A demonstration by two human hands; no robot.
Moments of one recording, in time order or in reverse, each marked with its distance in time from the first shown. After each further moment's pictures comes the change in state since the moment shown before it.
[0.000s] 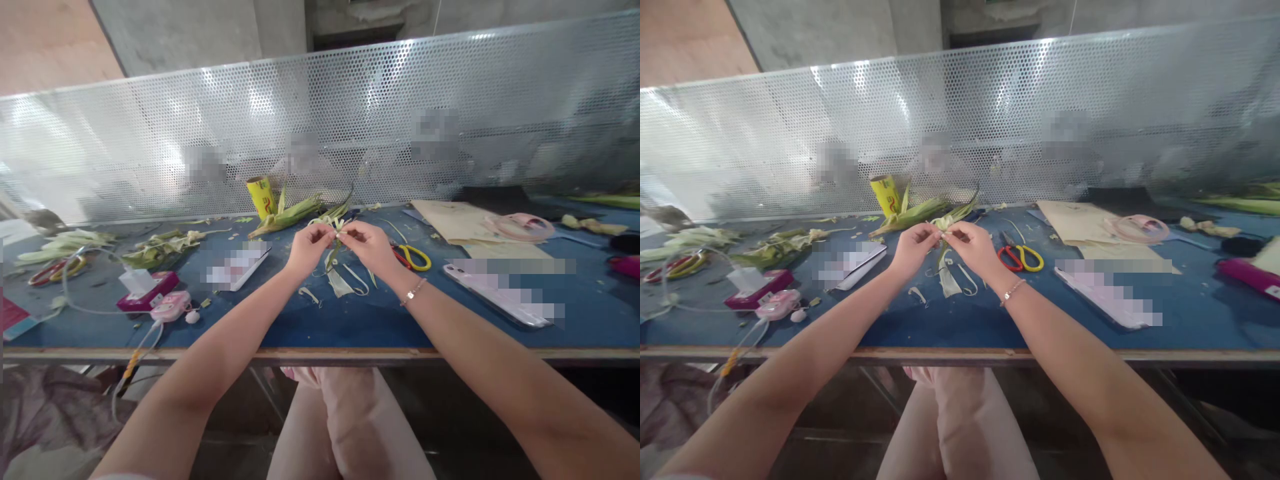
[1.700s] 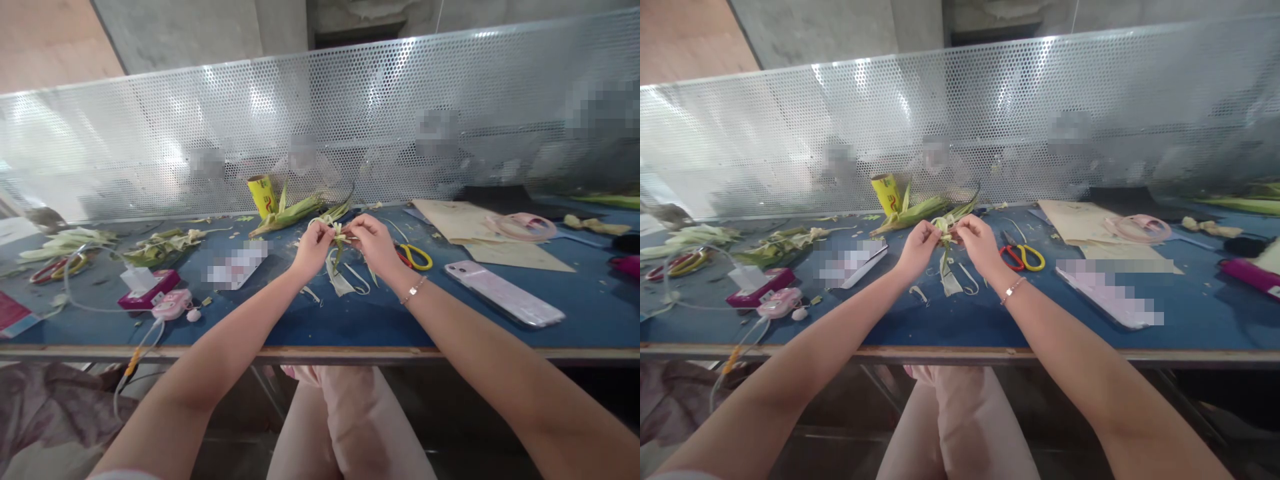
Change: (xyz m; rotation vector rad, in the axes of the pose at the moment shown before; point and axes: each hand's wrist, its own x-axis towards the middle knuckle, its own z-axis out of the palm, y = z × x) left_hand 0.000 -0.006 0.006 0.121 0.065 -0.020; right_hand 0.004 0.008 0.004 0.261 0.066 0.188
